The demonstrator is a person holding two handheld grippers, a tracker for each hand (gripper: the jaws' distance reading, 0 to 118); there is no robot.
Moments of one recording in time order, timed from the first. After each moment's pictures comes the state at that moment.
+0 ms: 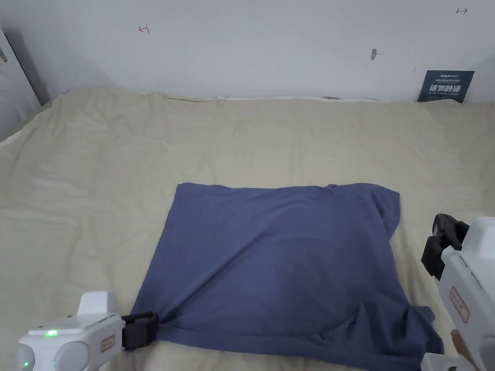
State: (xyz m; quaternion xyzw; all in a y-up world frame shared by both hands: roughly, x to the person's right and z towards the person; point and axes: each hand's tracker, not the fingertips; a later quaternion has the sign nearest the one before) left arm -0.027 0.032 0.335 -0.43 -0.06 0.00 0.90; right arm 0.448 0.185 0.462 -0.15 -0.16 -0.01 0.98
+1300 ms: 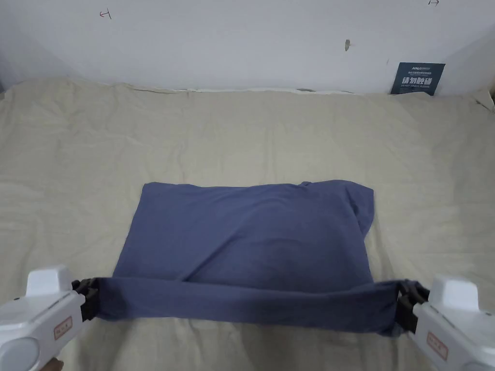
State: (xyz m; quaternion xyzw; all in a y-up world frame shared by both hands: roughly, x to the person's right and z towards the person) left arm -0.014 0.079 0.287 -0.33 -0.06 0.01 0.94; right arm 0.504 0.099 0.443 -0.30 -0.13 -0.08 0.94
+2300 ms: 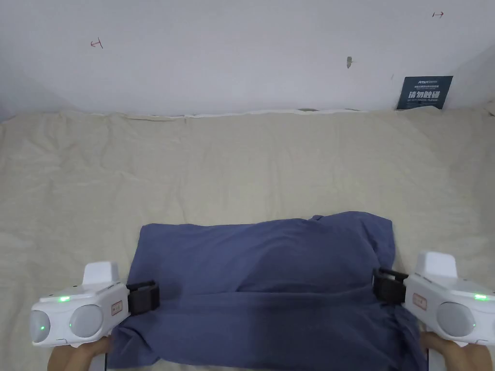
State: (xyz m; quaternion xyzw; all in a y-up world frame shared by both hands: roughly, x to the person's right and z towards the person) left arm 0.057 0.082 0.160 -0.37 -0.07 -0.01 0.93; right arm 0.538 0.073 0.296 -0.33 -0.15 -0.10 0.93
